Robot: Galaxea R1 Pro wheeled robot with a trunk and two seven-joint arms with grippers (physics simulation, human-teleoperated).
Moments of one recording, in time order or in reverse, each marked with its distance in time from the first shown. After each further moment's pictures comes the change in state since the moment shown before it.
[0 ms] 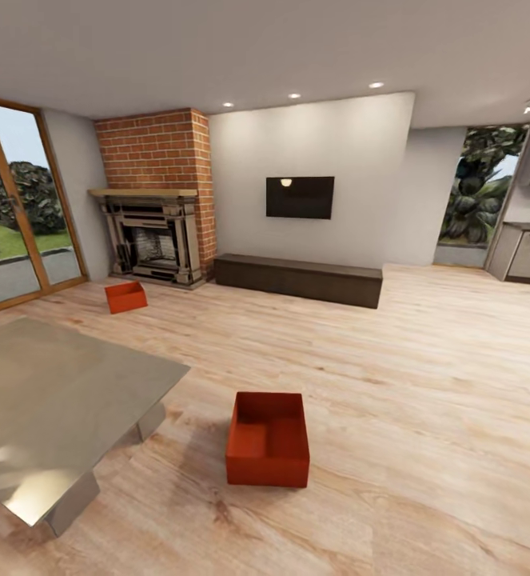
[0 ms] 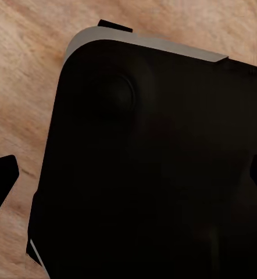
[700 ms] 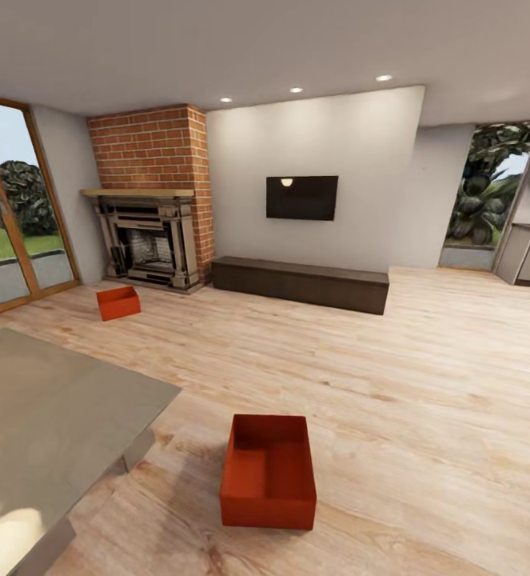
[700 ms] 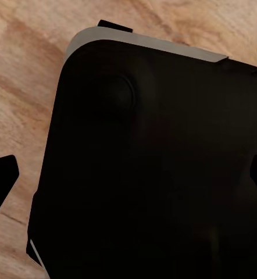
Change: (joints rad) left arm 0.000 0.000 0.001 0.000 0.000 0.000 0.000; right arm 0.000 -0.002 0.000 0.000 0.002 0.000 0.000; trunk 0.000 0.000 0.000
